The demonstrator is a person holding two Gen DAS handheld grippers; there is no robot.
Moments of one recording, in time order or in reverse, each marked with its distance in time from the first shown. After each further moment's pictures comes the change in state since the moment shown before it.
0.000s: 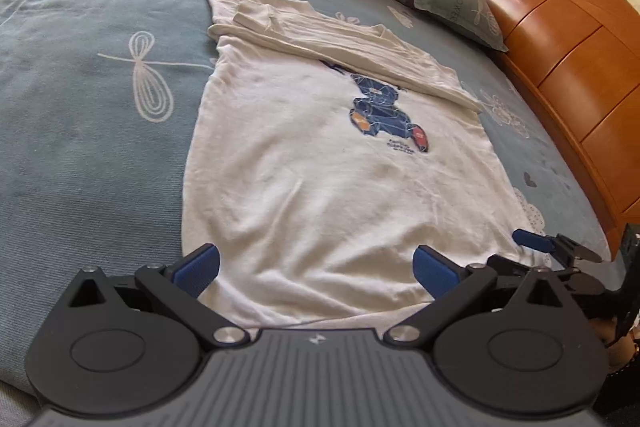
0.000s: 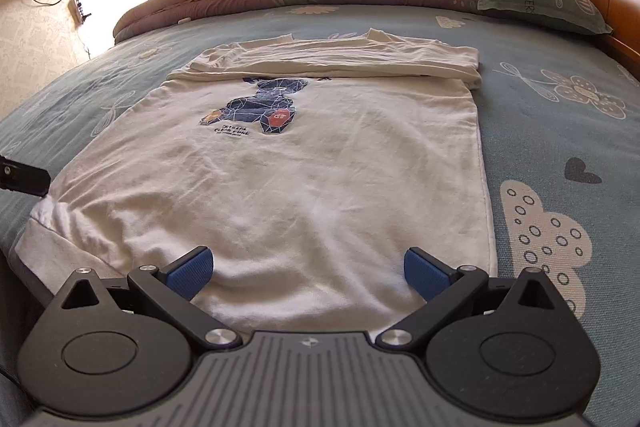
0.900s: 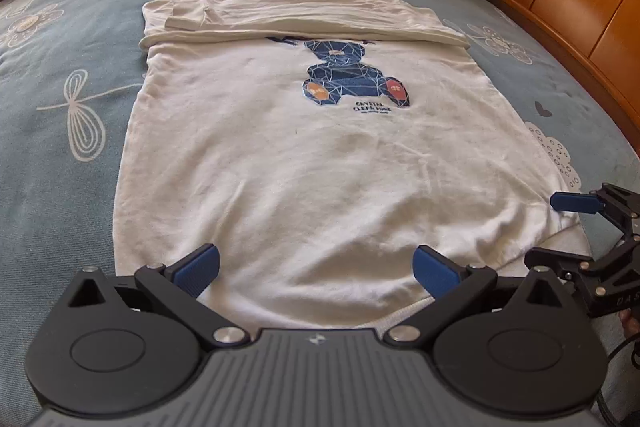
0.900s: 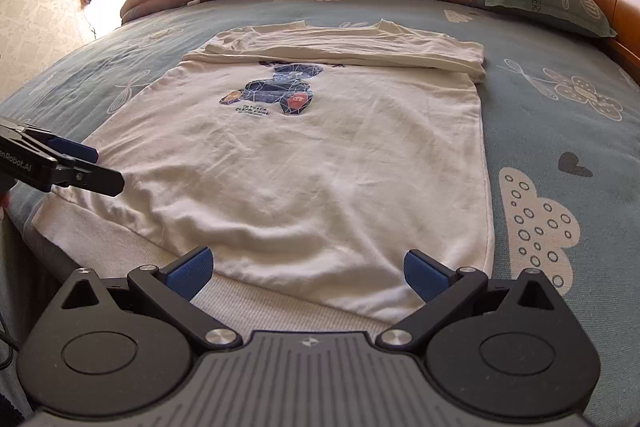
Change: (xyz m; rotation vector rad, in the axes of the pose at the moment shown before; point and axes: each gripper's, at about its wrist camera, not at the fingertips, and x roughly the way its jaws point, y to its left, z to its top) left arm 0.047 -0.040 -0.002 0.206 0.106 0.137; right arm -0.023 0.006 -0.011 0.008 0.069 0.014
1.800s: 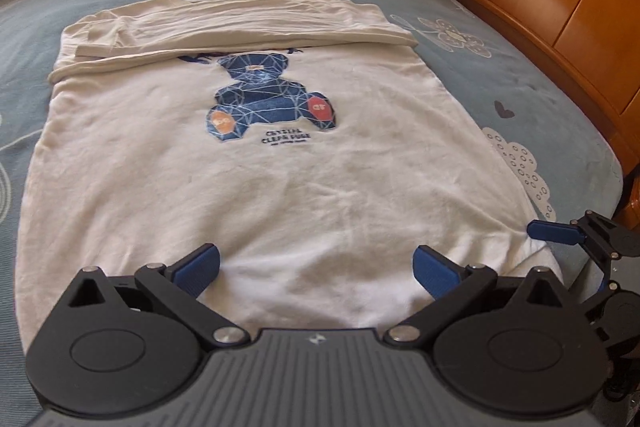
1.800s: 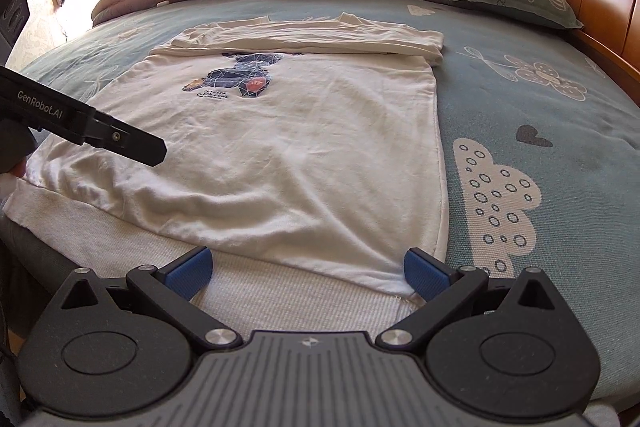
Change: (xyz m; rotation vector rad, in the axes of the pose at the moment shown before) left arm 0.018 -0.042 0.030 0.084 -0.034 -0.106; right arm -0.006 -0.011 -0.019 0.023 -0.047 -0.092
